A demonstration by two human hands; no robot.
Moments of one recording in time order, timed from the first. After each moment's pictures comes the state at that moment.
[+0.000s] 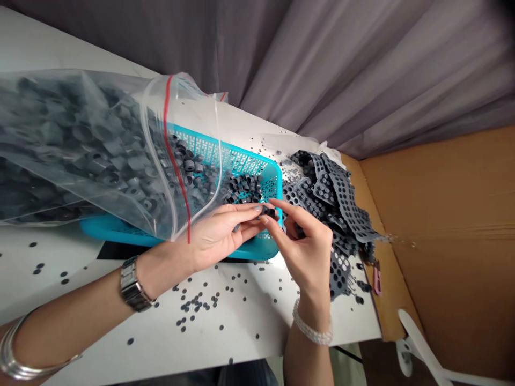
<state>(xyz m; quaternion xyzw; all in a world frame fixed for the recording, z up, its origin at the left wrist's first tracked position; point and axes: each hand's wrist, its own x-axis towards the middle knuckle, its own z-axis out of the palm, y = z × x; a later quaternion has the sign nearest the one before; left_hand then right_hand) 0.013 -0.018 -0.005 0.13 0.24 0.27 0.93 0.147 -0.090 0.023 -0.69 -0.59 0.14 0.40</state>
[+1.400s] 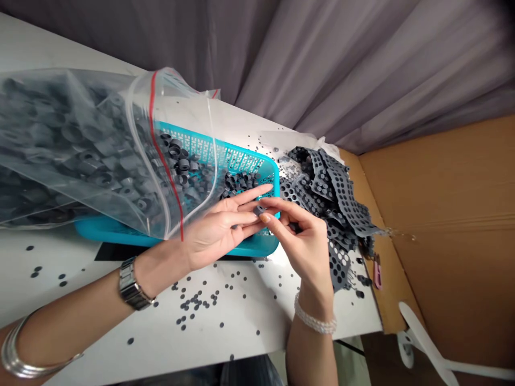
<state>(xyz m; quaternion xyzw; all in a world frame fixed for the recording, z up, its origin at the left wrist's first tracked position) 0.009 -0.023 0.007 0.18 0.21 0.27 0.92 0.153 -0.090 0.023 -0.66 -0.53 0.29 0.44</state>
